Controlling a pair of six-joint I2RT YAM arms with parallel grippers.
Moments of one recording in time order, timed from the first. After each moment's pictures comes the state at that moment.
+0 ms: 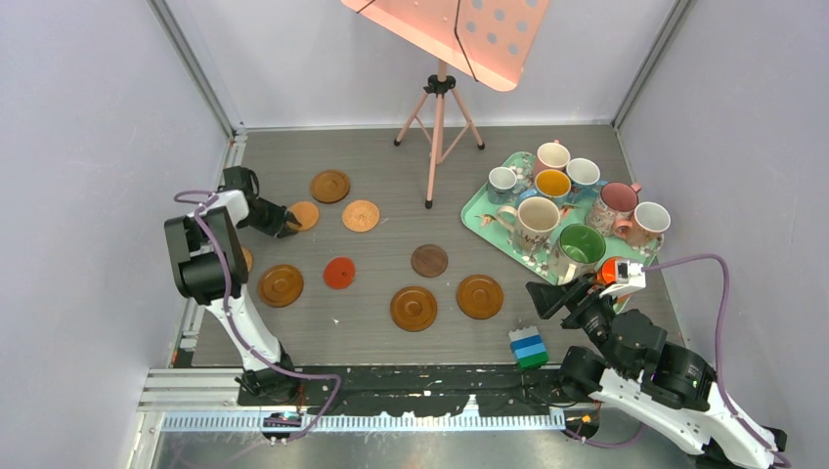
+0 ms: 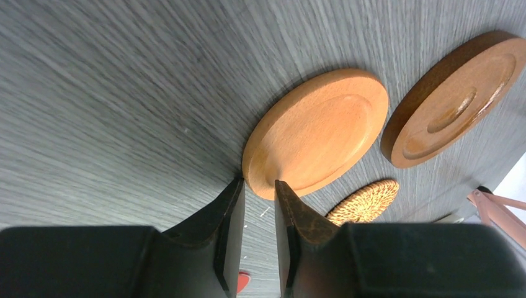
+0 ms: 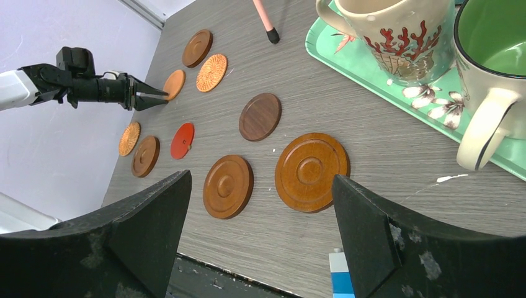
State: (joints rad) left arm 0.27 1.92 1.22 -0.48 0.27 -0.87; right arm 1.01 0.01 0.59 -0.84 0.61 0.83
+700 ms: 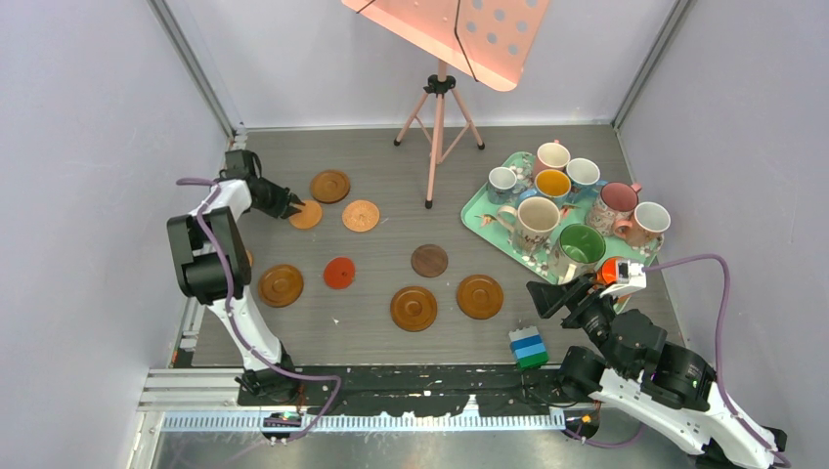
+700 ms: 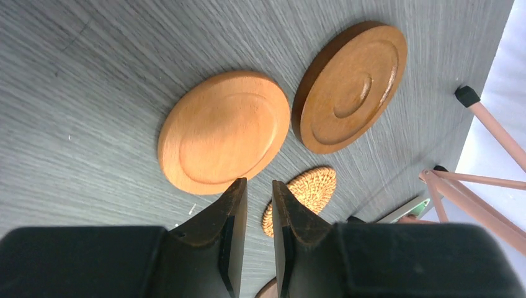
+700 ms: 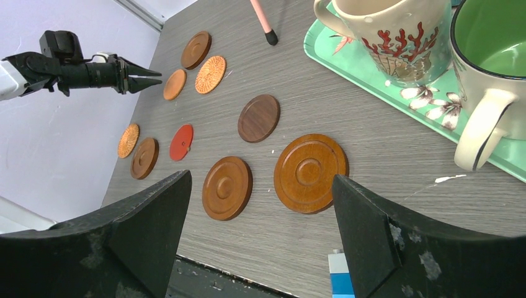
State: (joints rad) left arm 0.22 1.89 1.32 -0.47 0.31 -0.90; right arm 1.01 0.01 0.59 -0.84 0.62 0.83
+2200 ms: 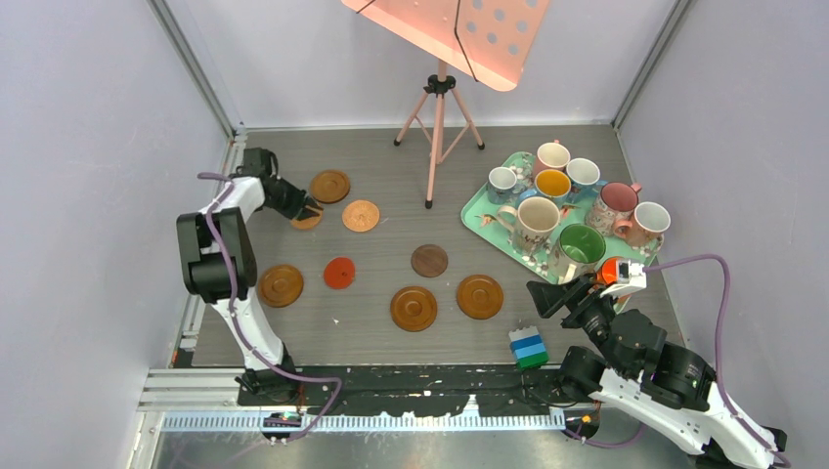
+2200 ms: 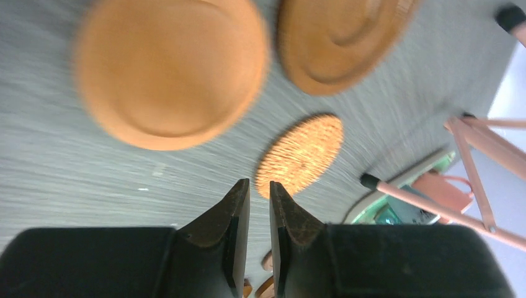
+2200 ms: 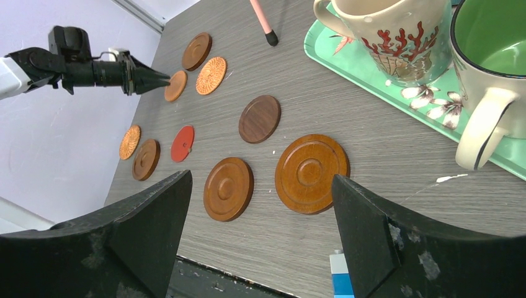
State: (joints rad) left arm 0.16 1.92 1.33 -0.56 0.37 -0.86; right arm 1.01 0.01 0.59 -0.84 0.62 0.84
